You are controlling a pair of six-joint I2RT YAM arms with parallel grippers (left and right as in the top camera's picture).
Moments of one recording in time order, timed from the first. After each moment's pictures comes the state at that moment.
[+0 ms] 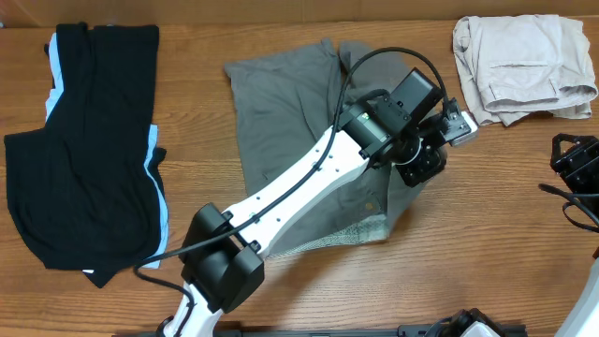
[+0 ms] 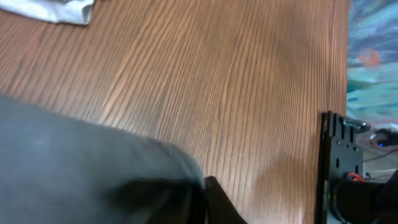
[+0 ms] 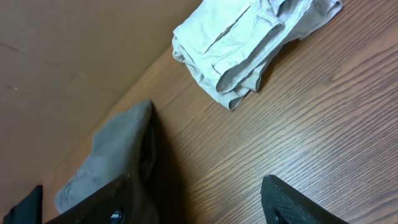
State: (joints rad) left arm -0.85 2.10 2.02 -0.85 0.49 0.16; right arm -0.75 1.10 1.13 -0.79 -0.57 0.25
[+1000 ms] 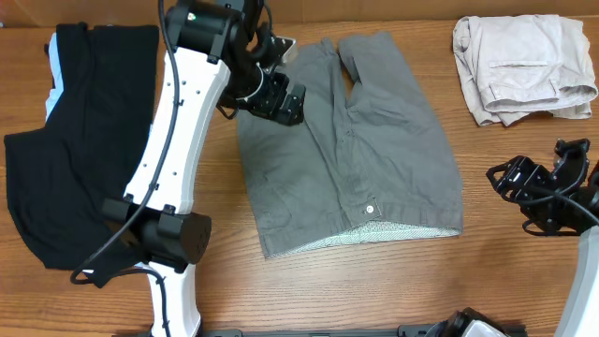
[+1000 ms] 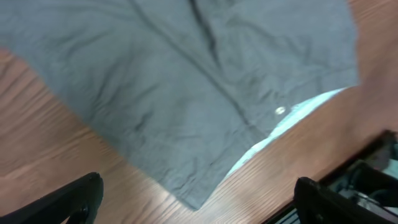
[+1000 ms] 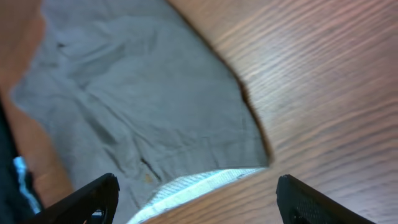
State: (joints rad) left arm -0.31 2.11 2.39 -1.68 0.32 0.07; right arm -0.56 1.20 1.13 -1.15 -0.46 0.10
